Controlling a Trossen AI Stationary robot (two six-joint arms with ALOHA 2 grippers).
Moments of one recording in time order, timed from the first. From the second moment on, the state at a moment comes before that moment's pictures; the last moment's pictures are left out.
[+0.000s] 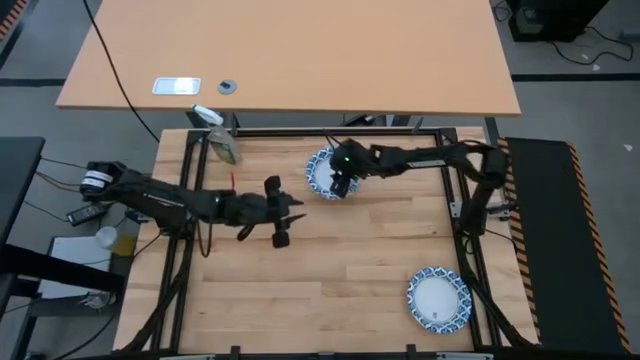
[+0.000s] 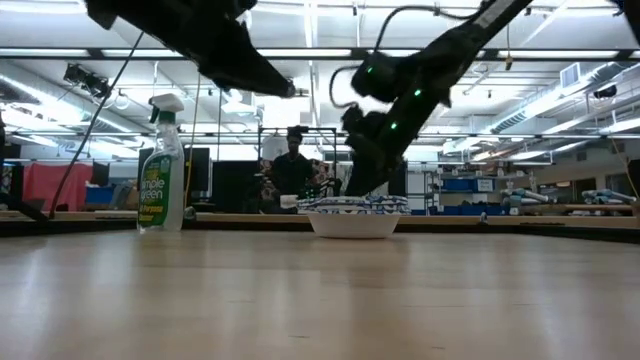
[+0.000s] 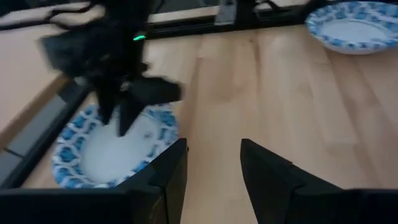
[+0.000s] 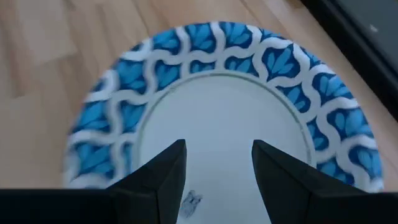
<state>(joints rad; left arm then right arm) -0.14 1.27 0.74 0.08 -0.38 0.02 -0.36 1.80 1.11 -0.19 0.09 0.06</state>
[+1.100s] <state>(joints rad) -0.18 1.28 0.74 -0.02 -0.38 -0.11 -0.20 1.61 1.21 -0.65 0.09 0.05</state>
